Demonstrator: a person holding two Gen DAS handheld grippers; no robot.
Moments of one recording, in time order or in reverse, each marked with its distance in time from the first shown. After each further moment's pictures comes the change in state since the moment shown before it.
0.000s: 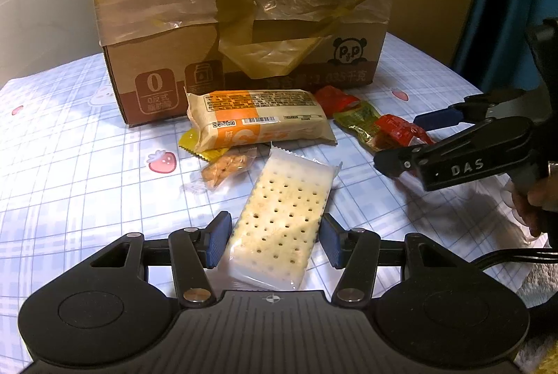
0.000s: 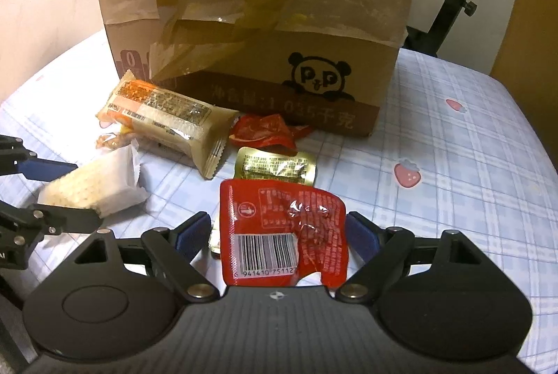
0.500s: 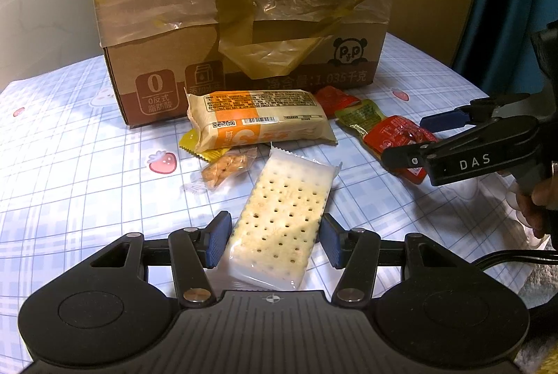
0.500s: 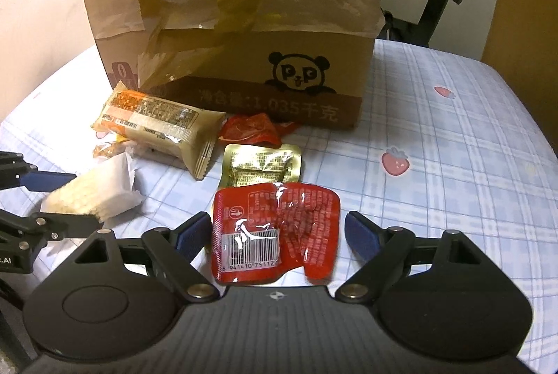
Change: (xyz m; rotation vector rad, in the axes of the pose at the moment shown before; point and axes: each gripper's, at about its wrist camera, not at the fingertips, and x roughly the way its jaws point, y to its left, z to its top) left arm -0.001 0.001 -0.001 0.007 -0.005 0.004; right arm -0.005 -0.010 -0.004 0.060 -0.012 0.009
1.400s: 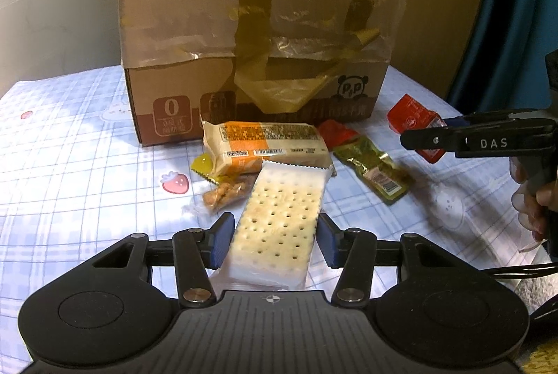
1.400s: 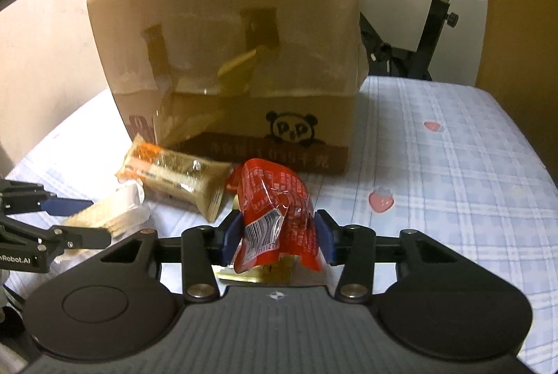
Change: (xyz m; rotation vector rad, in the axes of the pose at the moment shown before) left arm -0.019 0.010 0.009 -0.062 -0.075 -0.032; right arm -0.038 -0.014 0.013 0.046 -0.125 0.053
